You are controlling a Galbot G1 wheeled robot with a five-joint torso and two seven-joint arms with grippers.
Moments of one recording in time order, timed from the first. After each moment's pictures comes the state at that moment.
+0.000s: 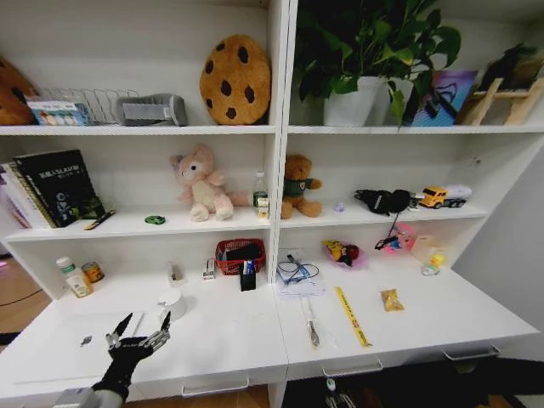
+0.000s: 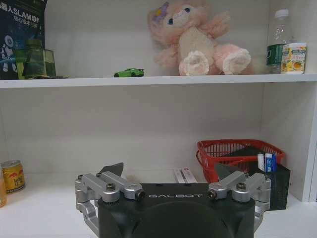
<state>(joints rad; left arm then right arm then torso) 1.99 -1.39 -0.87 -2.41 -0.35 0.12 0.04 -1.29 1.39 0.55 0.66 0.01 0.80 -0.25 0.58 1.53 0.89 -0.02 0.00</state>
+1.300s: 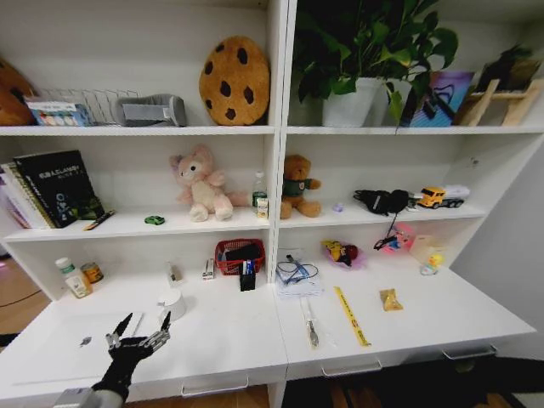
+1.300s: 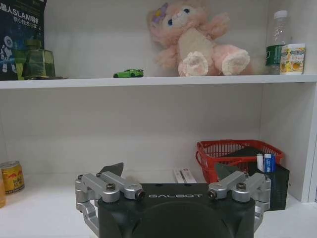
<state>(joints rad) 1.99 -1.39 -0.87 -2.41 -0.35 0.12 0.04 -2.24 1.30 0.78 2.02 0.21 0.70 -0.15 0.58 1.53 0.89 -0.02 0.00</state>
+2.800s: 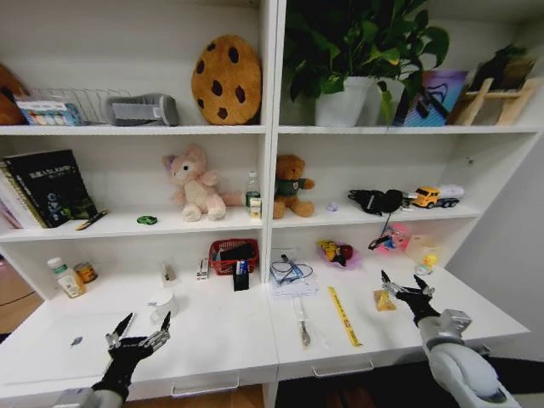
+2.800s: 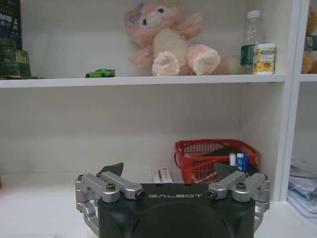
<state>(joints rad) 1.99 -1.39 -0.87 -2.41 -0.35 0.12 0.04 -1.55 0.95 0.81 1.89 0.69 0.00 0.15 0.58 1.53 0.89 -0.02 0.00</state>
